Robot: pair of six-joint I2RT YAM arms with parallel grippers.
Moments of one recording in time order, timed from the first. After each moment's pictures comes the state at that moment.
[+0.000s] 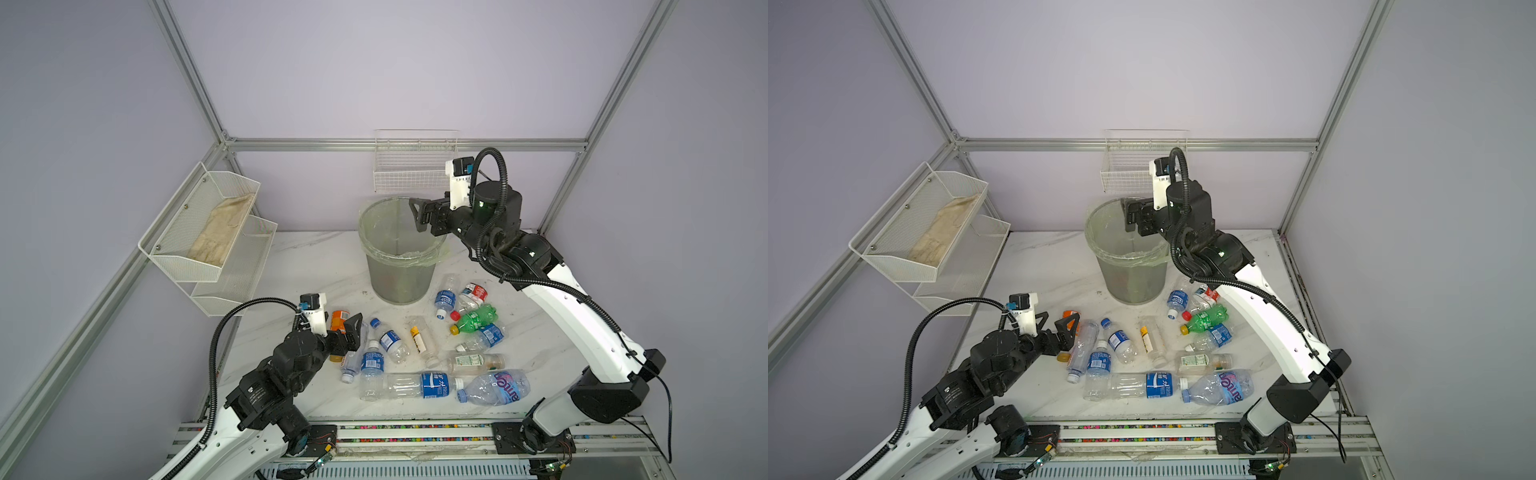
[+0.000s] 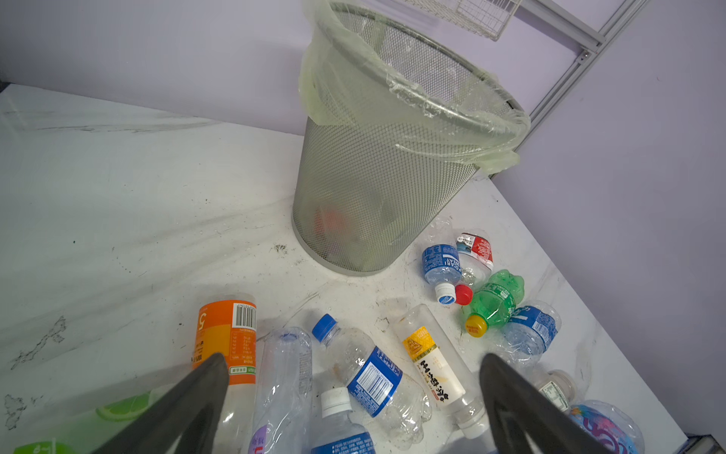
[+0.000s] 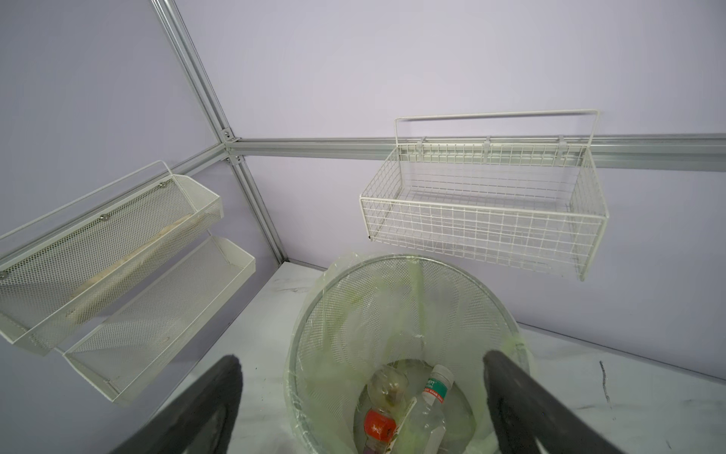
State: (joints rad) left arm -0.75 0.54 0.67 -0.48 -0.35 -0.49; right arm 0.72 1.53 1.91 -0.51 0.16 0.22
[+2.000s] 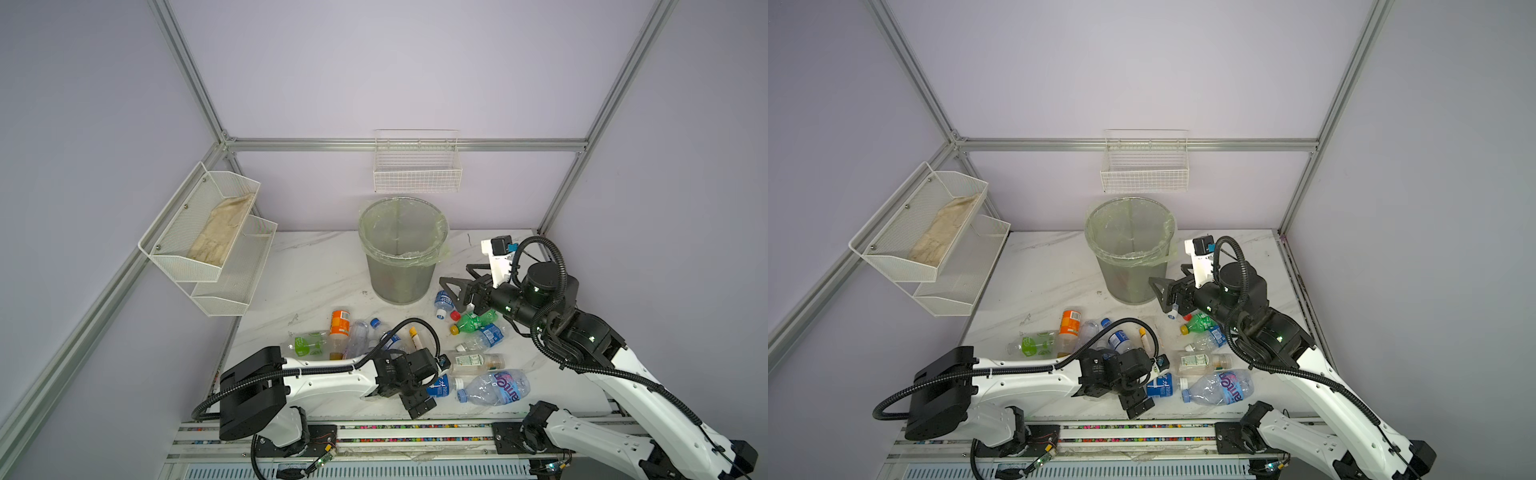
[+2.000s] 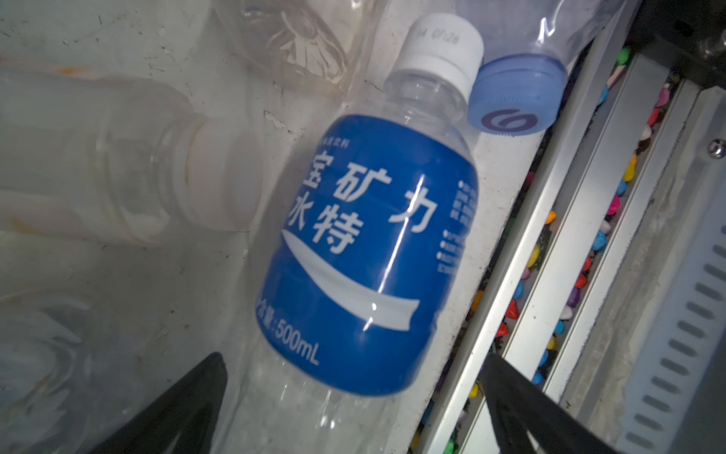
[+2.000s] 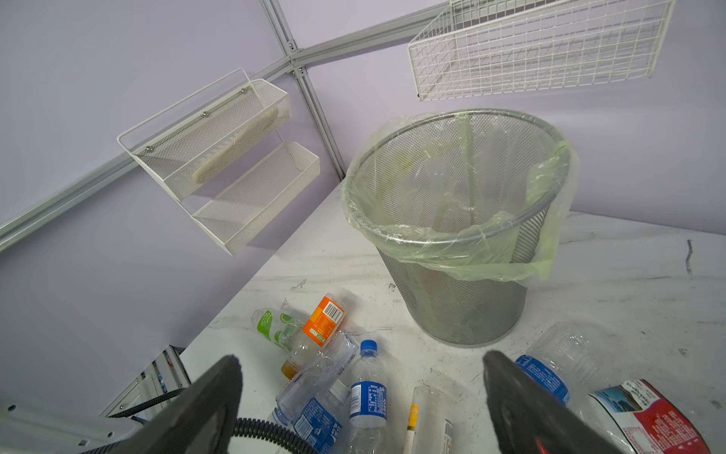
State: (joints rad) left arm -1.23 1.51 0.89 -0.50 -0.02 -0.10; right arm 0.72 0.94 1.19 -0.46 -0.09 0.34
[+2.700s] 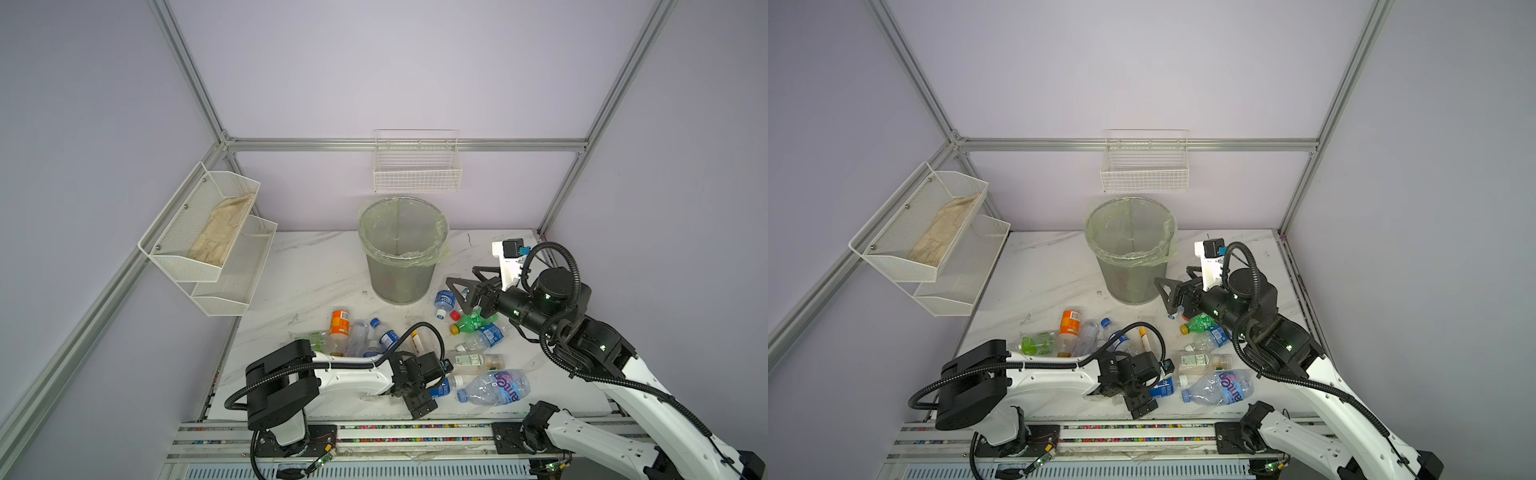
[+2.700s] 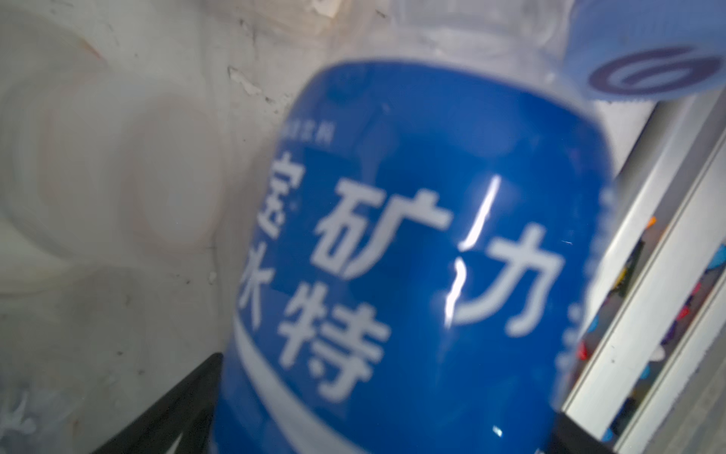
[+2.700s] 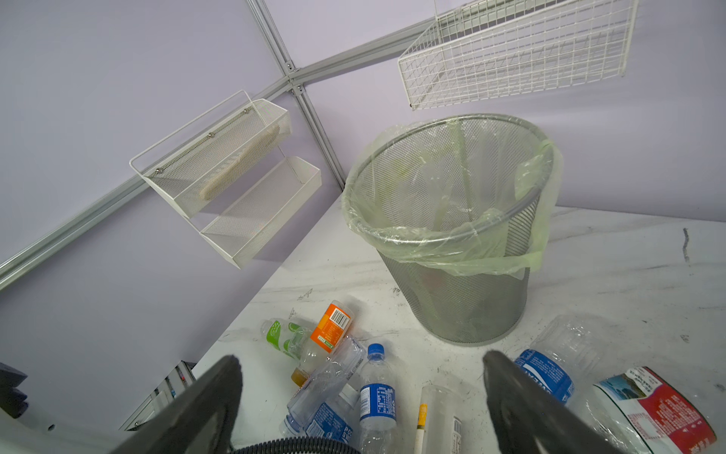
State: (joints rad) left arm -1.23 1.66 0.92 -0.48 -0.05 -0.09; right arm 0.72 0.89 1.17 -0.46 -0.06 0.40
